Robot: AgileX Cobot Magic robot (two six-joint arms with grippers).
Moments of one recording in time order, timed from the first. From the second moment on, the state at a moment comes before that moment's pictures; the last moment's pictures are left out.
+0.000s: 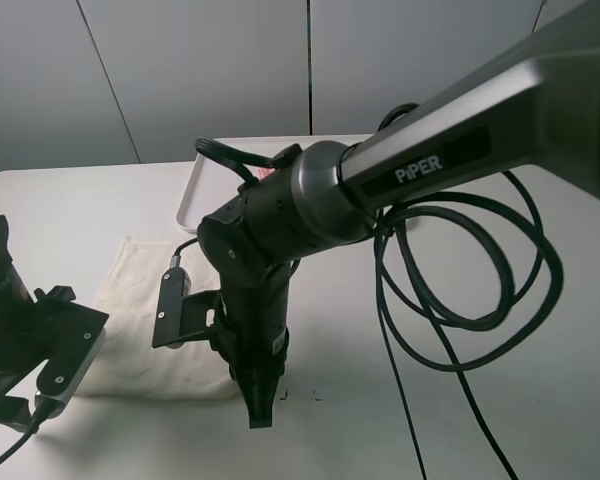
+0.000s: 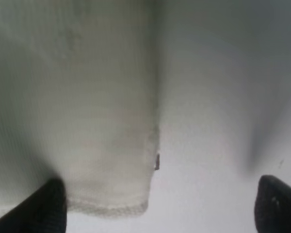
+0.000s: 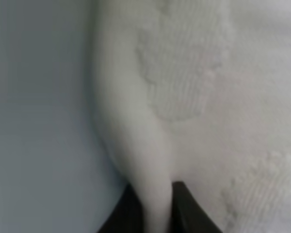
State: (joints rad) left arm -0.24 1.74 -0.58 0.09 0.59 1.33; right arm 1.03 2.16 -1.29 0.09 0.74 -0.70
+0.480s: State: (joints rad) left arm -0.24 1.74 -0.58 0.10 0.54 1.26; right arm 1.03 2.16 -1.29 0.09 0.74 -0.70
